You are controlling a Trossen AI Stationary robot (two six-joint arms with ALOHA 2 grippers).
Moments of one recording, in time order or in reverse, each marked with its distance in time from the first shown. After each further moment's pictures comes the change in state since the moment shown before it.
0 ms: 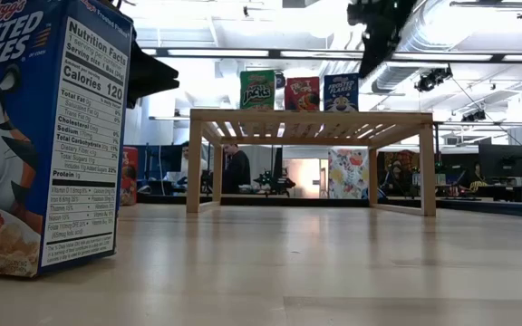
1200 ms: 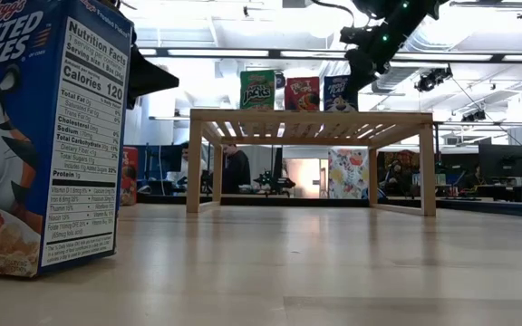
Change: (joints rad) left arm 0.039 0.000 0.000 -0.001 0.002 0.018; right arm -0.014 -0.075 -0.359 0.538 0.077 -0.005
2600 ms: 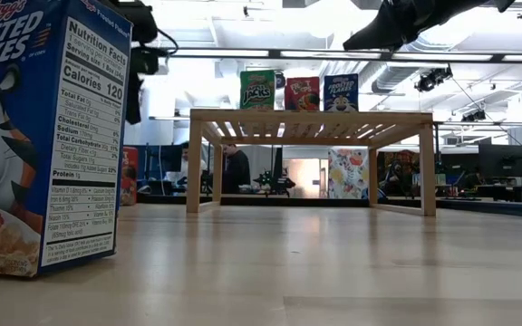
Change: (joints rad) left arm 0.446 0.369 0.752 -1.347 -0.102 0.265; right arm 0.559 -0.353 -0.450 0.470 0.027 0.106
